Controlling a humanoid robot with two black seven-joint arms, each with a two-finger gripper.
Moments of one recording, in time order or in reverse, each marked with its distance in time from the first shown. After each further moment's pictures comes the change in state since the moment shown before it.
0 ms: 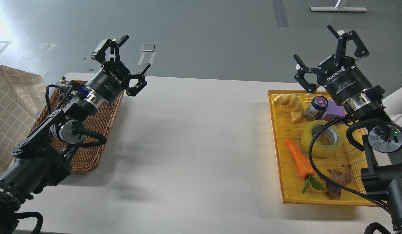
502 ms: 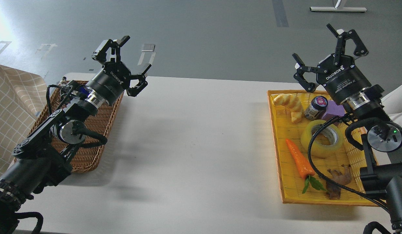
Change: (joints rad) left arm -0.001 -0.001 0.004 -0.001 0.001 0.000 0.000; right arm 0.004 0.006 0.000 -0.001 -0.001 0.000 0.000
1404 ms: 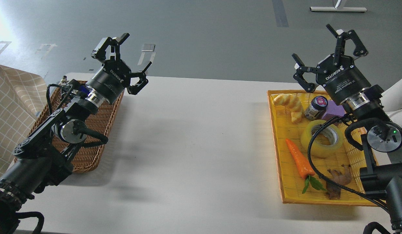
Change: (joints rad) left arm 0.000 -0.004 -0.004 -0.008 -0.003 0.000 -0.014; right arm 0.000 0.000 -0.001 0.004 0.000 0.000 0.000
